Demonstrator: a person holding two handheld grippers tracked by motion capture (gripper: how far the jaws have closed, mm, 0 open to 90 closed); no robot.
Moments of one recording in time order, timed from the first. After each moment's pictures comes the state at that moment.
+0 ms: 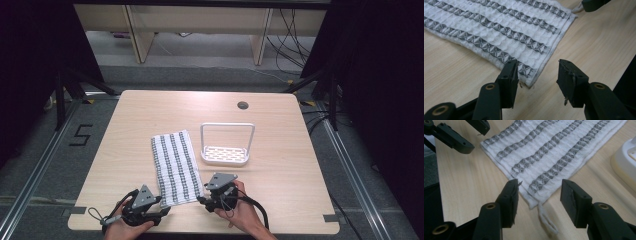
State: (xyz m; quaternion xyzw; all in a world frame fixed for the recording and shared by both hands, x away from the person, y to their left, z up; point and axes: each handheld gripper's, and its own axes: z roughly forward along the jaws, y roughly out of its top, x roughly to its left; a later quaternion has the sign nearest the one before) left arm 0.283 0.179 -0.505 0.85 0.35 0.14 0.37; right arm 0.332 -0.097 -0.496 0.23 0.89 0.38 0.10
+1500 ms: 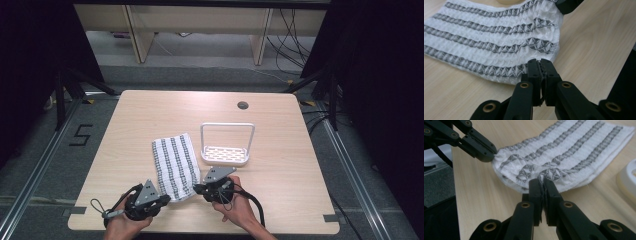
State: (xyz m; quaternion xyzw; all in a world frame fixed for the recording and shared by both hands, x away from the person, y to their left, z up) left arm 0.288 0.171 -0.477 0.87 0.29 0.16 0.37; right arm 0.340 -0.088 -0.479 0.23 0.88 0.42 0.07
